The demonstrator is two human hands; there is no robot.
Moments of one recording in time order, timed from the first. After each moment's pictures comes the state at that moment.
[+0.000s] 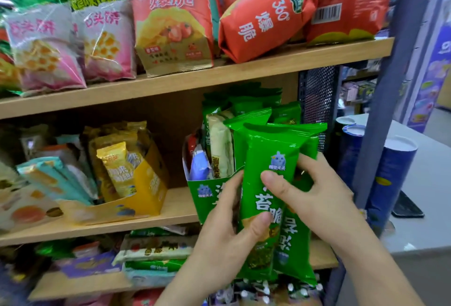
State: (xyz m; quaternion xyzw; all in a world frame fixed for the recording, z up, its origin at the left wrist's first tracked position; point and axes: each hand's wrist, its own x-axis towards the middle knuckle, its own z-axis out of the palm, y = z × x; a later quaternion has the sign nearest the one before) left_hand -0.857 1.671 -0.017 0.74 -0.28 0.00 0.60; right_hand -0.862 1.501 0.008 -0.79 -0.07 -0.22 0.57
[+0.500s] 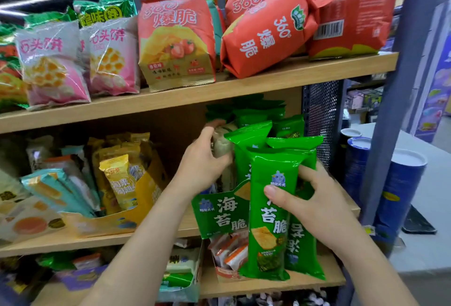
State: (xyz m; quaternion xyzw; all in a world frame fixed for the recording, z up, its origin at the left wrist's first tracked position) left_hand -0.735 1.681 0.044 0.89 -0.19 0.16 0.38; right_hand -0.837 1.490 -0.002 -0.77 -0.08 -0.20 0.60
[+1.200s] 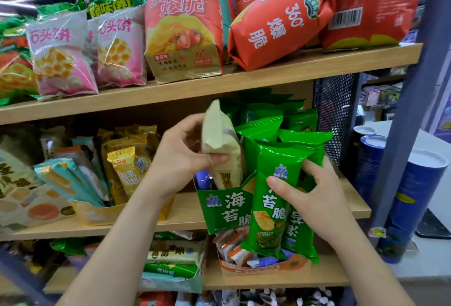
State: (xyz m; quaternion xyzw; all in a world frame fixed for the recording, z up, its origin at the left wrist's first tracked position) left_hand -0.767 1.716 0.063 0.77 -0.27 0.12 0.57; right_hand -0.819 1.494 -0.010 -0.77 -0.10 -0.25 0.58
